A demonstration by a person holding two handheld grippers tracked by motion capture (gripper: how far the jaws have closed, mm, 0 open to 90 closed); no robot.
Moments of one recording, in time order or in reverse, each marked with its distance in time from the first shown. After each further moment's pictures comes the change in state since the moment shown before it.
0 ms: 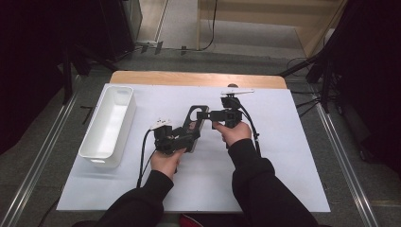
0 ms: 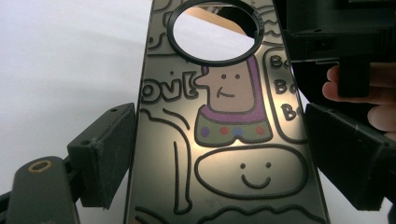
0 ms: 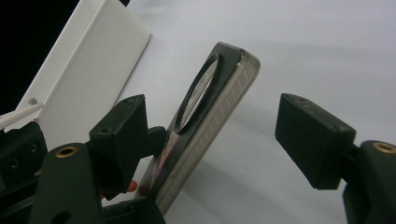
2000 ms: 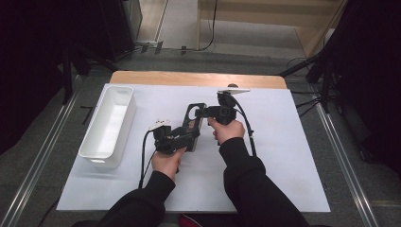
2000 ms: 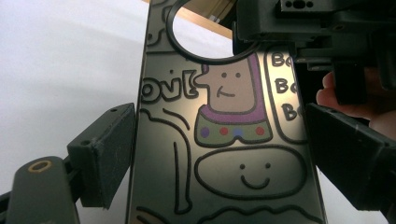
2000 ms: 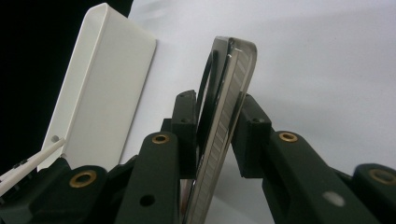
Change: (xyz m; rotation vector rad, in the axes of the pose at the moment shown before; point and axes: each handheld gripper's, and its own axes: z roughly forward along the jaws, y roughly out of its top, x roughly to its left) left arm -0.001 -0.002 0.000 -0.028 -0.002 -0.051; right arm 0.006 0.010 0.014 0.042 0.043 0.189
